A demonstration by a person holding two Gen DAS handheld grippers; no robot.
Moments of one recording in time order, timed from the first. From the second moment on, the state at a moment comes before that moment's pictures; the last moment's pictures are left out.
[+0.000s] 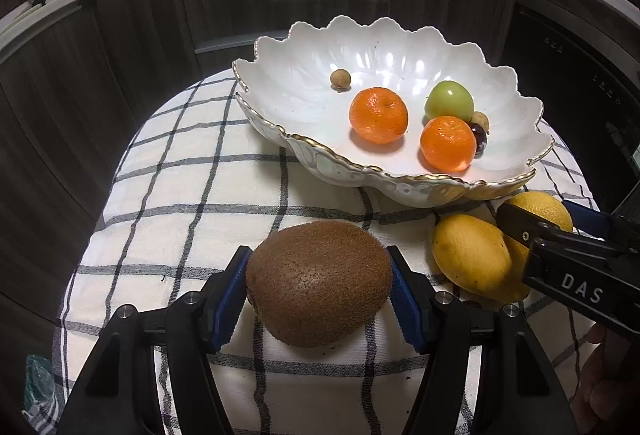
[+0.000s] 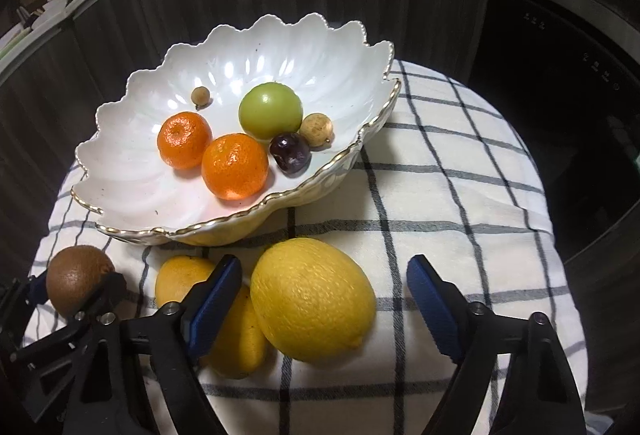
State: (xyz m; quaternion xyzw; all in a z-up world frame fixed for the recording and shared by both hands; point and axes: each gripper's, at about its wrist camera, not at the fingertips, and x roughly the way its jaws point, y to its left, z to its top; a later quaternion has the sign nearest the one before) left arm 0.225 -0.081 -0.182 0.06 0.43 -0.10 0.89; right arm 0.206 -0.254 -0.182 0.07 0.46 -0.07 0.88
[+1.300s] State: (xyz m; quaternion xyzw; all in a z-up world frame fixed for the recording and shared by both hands) left arm 0.218 -0.094 -0.107 0.06 0.37 -0.12 0.92; right arm 0.187 -0.257 -0.097 0.06 0.39 -0.06 0.92
